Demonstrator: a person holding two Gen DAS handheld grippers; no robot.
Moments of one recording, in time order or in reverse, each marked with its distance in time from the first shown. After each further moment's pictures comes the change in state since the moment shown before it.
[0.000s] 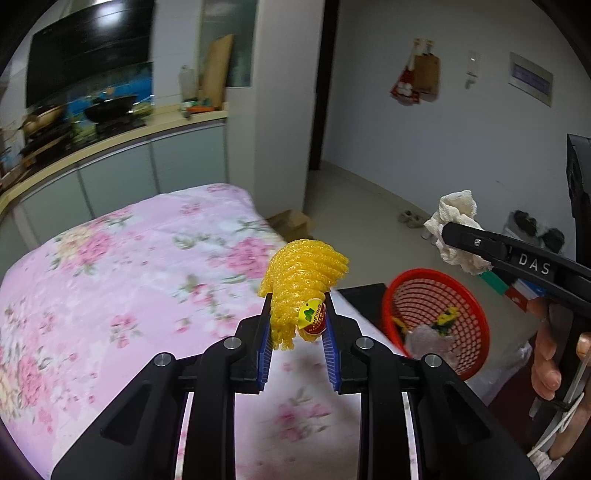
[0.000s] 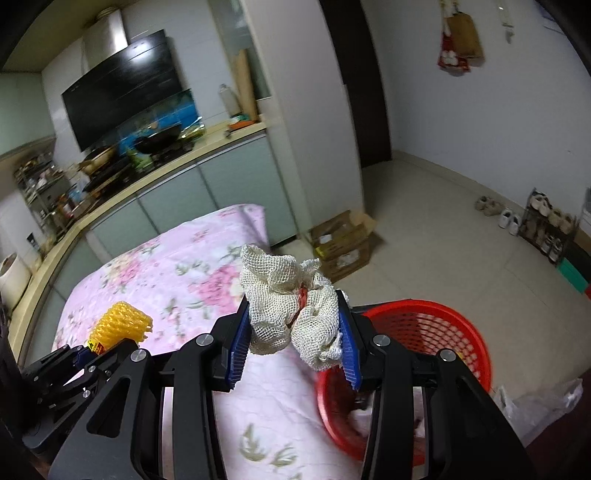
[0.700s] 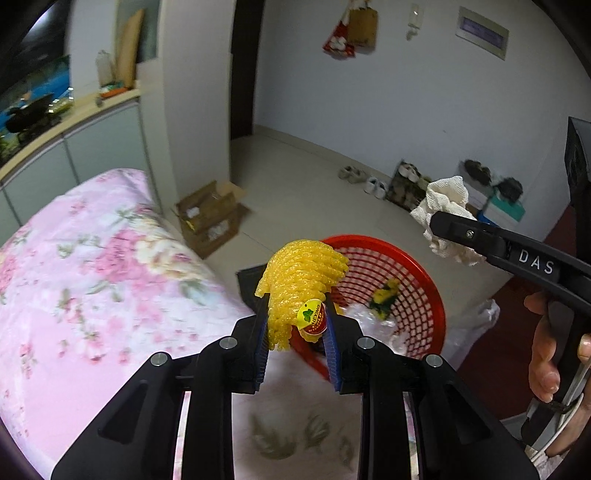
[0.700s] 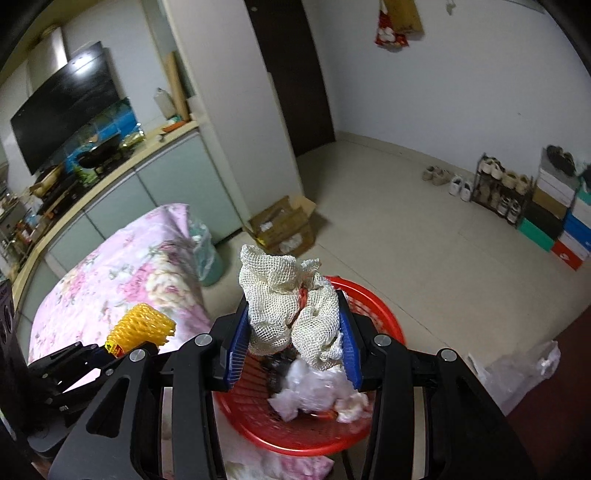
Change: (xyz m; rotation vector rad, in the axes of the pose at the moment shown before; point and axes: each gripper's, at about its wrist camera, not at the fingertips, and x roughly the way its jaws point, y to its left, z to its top) left arm 0.077 -0.094 0.002 0.138 0.159 -0.211; right arm -0.005 -0.089 -0.018 0.131 0.055 -0.168
